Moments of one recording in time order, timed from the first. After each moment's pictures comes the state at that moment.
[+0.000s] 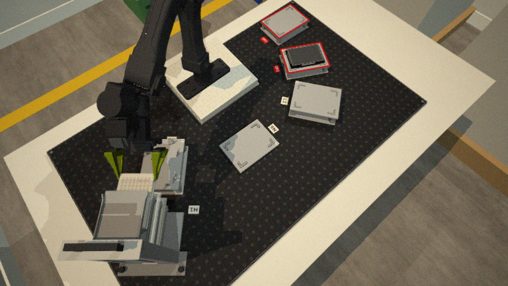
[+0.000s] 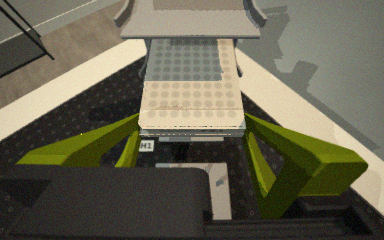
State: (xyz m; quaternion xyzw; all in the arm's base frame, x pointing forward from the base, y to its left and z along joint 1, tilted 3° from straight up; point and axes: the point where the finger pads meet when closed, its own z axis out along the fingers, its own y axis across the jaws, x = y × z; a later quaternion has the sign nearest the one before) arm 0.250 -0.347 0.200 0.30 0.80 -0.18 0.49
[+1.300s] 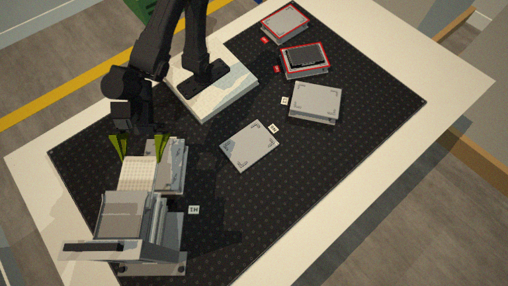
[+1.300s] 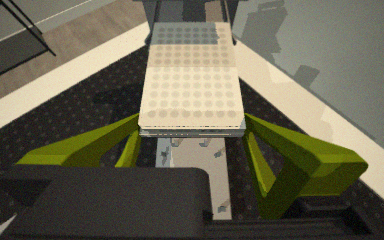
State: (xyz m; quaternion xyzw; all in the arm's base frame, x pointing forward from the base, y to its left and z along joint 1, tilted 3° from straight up) arm 0.216 -0.318 0.198 0.30 0.80 -0.18 0.49
